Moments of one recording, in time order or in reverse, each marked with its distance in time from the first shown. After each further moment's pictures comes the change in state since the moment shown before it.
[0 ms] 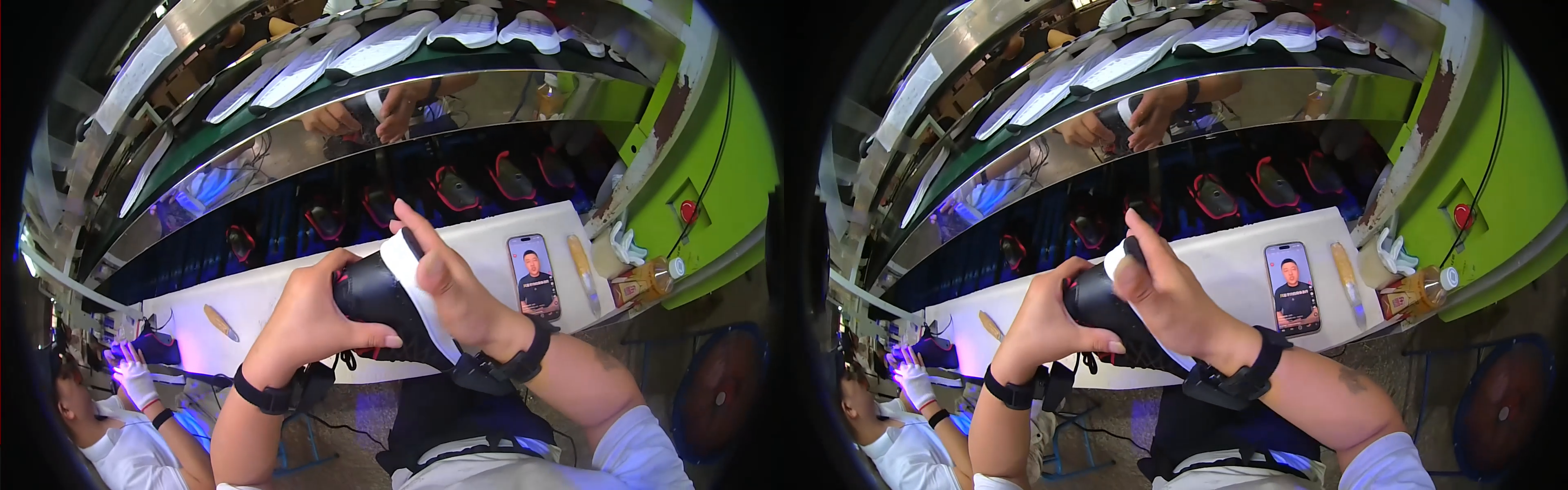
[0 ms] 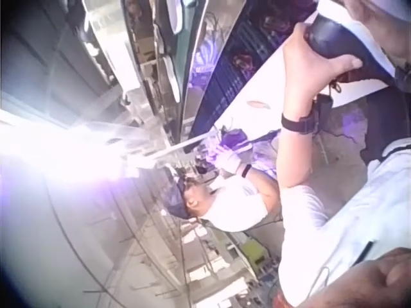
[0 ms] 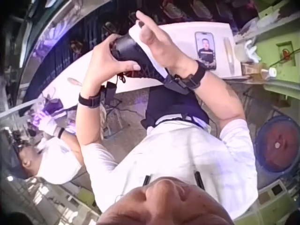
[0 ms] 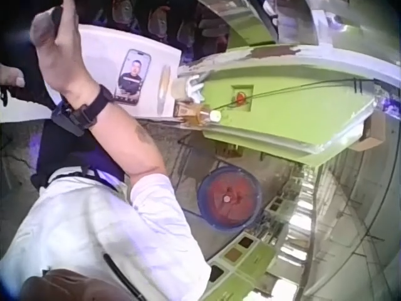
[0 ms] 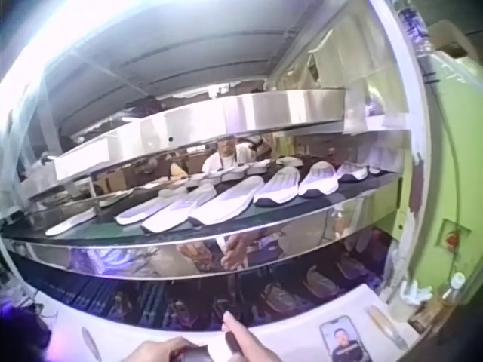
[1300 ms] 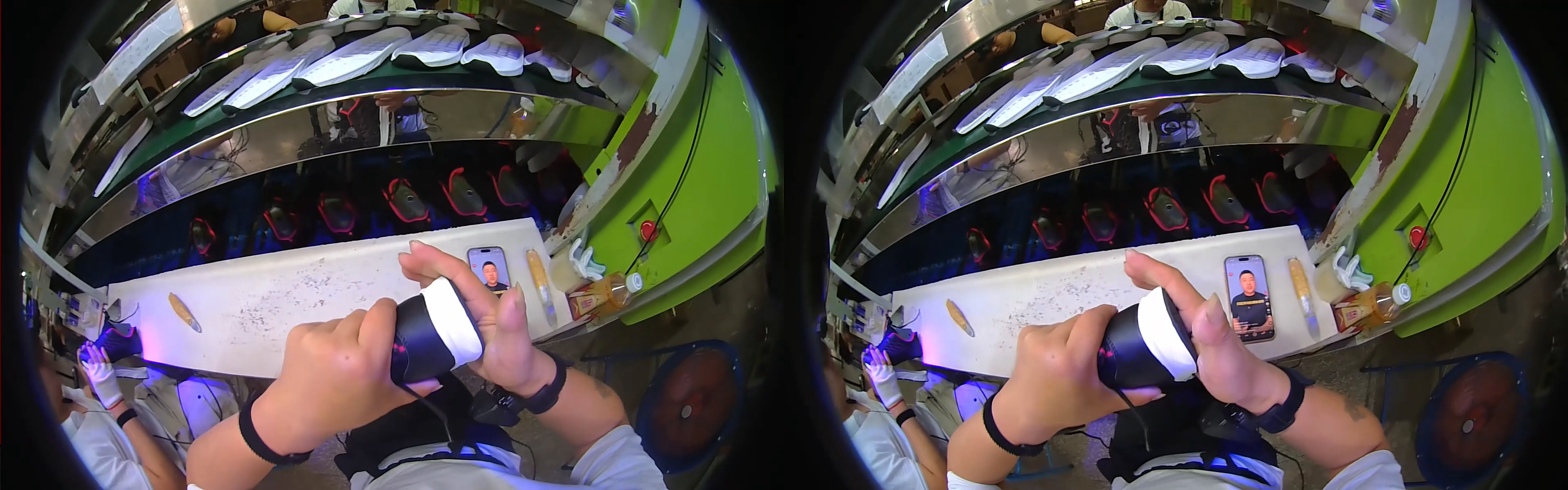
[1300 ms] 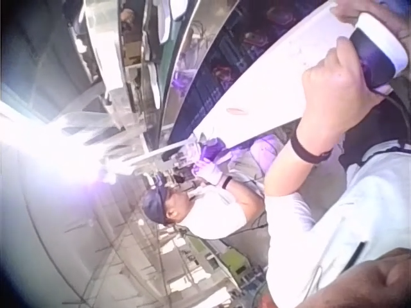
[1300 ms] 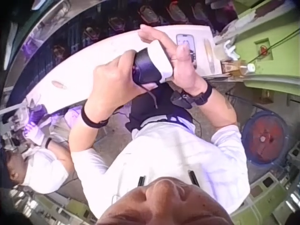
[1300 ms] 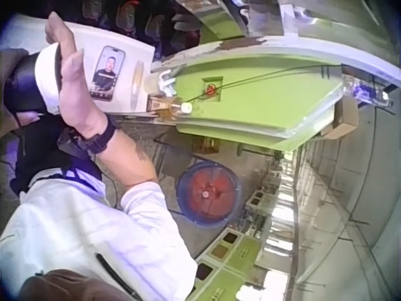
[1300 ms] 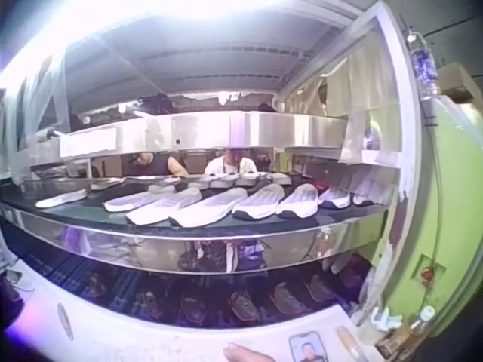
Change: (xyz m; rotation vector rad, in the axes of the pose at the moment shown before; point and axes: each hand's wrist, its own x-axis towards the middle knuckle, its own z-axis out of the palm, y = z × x) left_hand -0.043 0.062 0.050 0.435 0.178 0.334; right_hand -0.058 -0.060 -0.024 0.122 -0.075 0.074
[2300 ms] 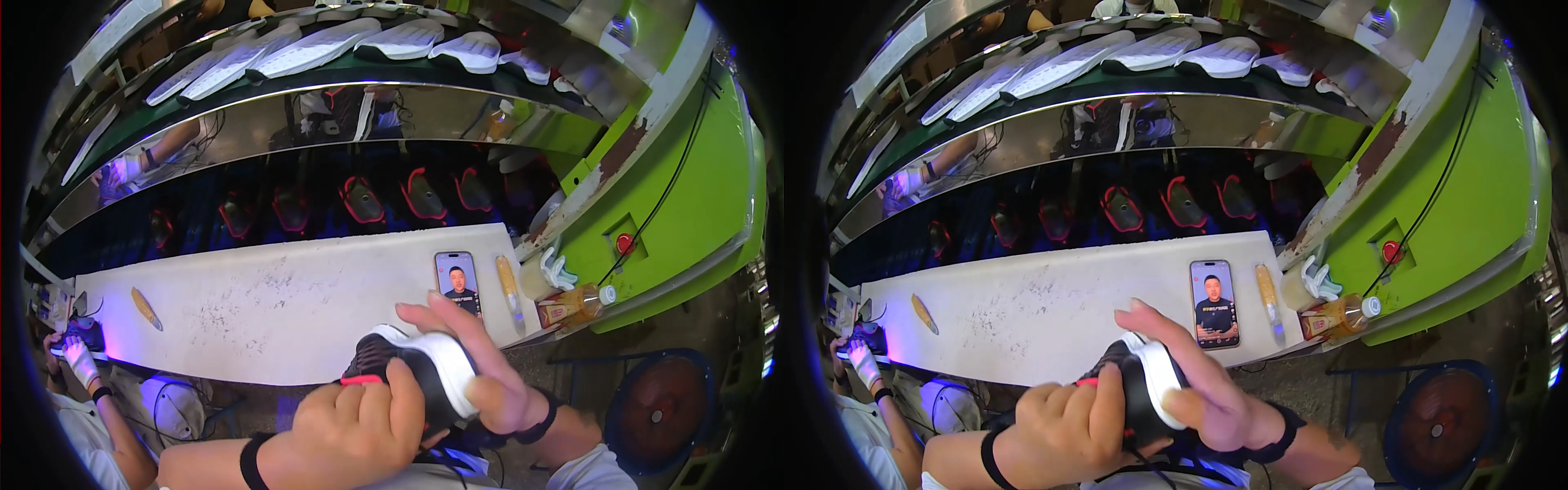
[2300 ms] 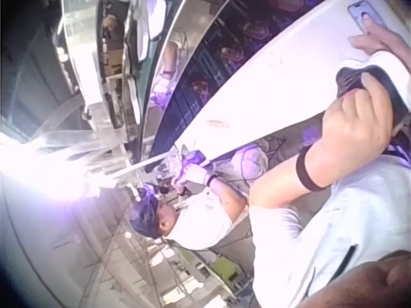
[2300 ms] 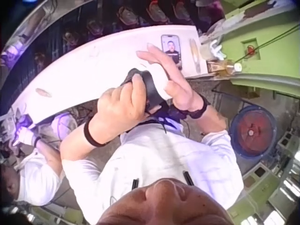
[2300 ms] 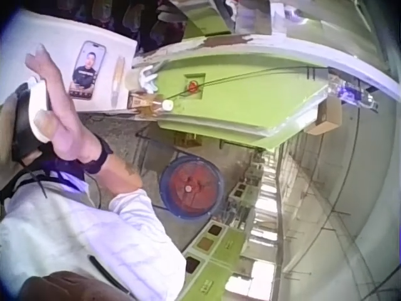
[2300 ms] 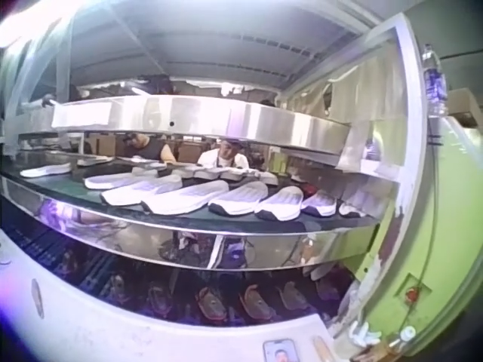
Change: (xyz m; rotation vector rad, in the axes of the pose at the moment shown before) left_hand -0.013 0.039 0.027 0.278 0.193 0.302; right_hand -0.046 -0.008 -0.017 -0.062 0.029 0.011
